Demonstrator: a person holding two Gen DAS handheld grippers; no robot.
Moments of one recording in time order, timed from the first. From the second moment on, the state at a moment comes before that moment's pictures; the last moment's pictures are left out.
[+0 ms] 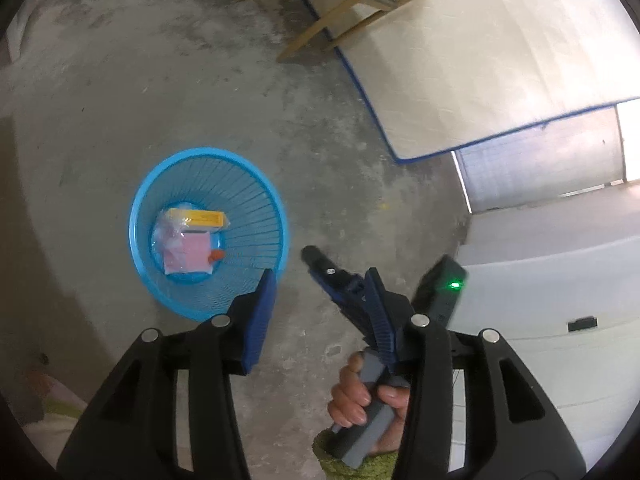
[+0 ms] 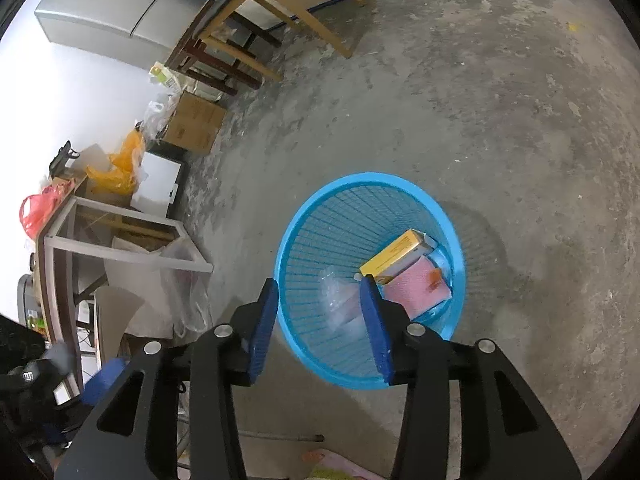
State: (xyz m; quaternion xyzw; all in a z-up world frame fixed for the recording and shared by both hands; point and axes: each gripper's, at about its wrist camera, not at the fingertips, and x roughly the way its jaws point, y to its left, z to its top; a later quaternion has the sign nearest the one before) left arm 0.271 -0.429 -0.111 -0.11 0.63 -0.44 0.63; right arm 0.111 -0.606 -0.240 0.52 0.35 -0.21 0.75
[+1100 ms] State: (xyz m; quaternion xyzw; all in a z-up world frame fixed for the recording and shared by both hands) left arm 0.059 -0.033 0.020 -0.04 0.41 -0.31 0.86; right arm 0.262 -0.278 -0.039 0.18 0.43 0.15 0.87
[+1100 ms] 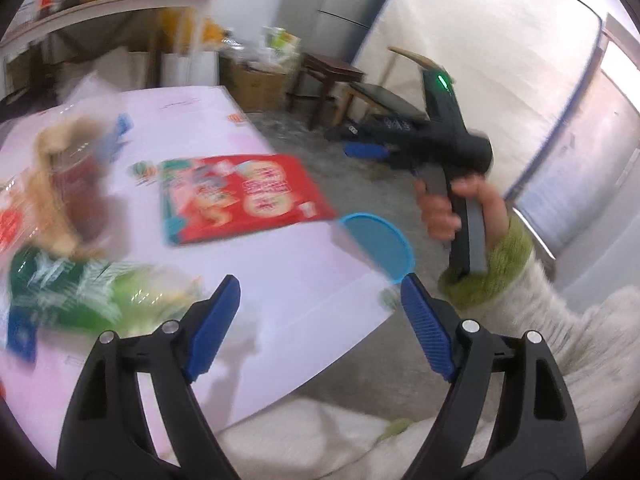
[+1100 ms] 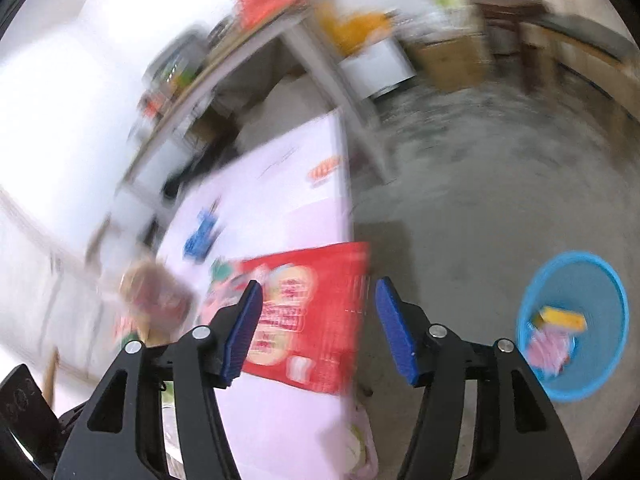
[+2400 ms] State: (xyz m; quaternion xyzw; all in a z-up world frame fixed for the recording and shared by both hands) left arm 0.034 0.069 -0.026 -0.14 0.39 -0.29 0.86; right arm 0.215 -0.202 -0.076 0.07 0.60 0.11 0.79
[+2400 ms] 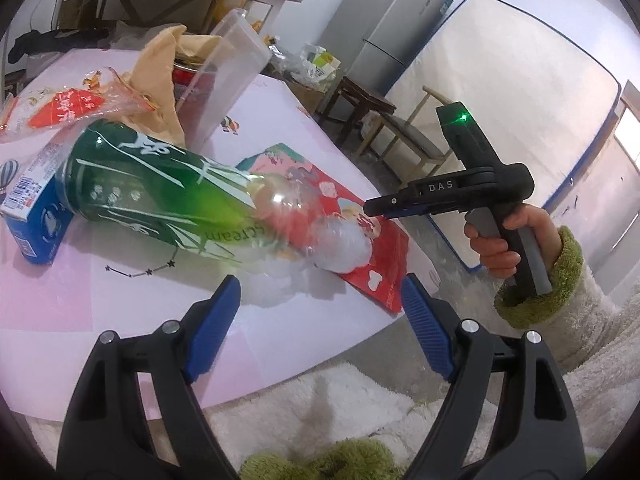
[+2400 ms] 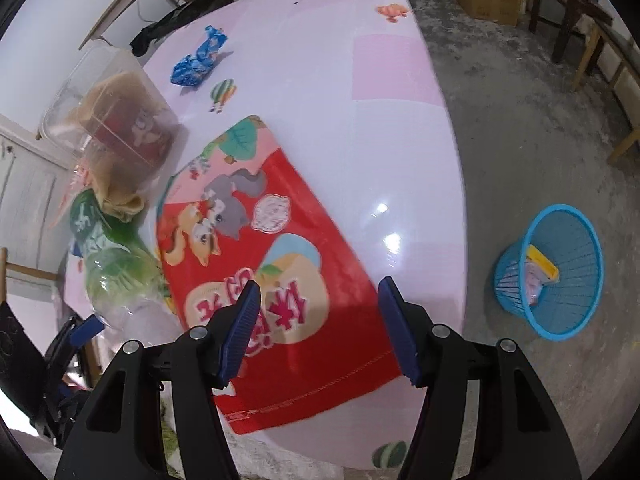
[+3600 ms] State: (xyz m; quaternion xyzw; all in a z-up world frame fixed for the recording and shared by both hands) left arm 0.083 -0.017 -0.086 -0.15 0.48 -0.36 0.78; right arm 0.116 -0.242 -0.077 0.07 0.60 0.11 0.79
